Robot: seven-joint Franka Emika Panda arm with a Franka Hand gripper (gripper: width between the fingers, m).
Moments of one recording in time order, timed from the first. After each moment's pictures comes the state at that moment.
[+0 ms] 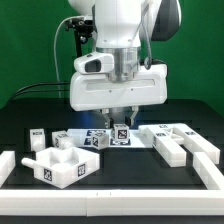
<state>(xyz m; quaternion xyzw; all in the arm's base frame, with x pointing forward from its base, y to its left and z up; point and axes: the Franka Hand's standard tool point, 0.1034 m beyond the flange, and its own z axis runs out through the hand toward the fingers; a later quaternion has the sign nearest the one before) 0.400 0.002 0.053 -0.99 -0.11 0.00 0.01</state>
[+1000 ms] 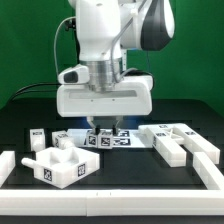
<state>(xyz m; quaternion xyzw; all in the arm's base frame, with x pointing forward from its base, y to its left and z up) 0.380 -0.030 0.027 -0.99 0.11 0.00 0.03</state>
